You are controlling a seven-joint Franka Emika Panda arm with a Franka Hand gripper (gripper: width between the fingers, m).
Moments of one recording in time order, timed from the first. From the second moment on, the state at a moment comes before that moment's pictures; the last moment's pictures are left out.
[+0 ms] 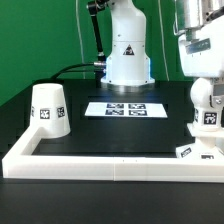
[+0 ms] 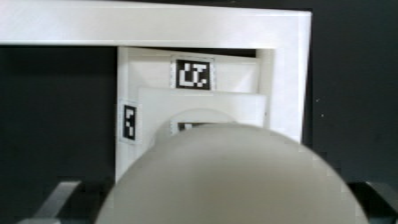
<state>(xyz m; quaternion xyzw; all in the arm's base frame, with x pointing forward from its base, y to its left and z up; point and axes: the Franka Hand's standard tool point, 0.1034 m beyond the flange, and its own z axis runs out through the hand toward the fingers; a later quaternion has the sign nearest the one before) 0.604 0.101 0.104 -0.70 0.71 -0.03 0.11</state>
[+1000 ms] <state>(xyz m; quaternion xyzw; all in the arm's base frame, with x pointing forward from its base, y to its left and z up) 0.602 0.109 0.121 -0.79 0.60 -0.03 0.11</state>
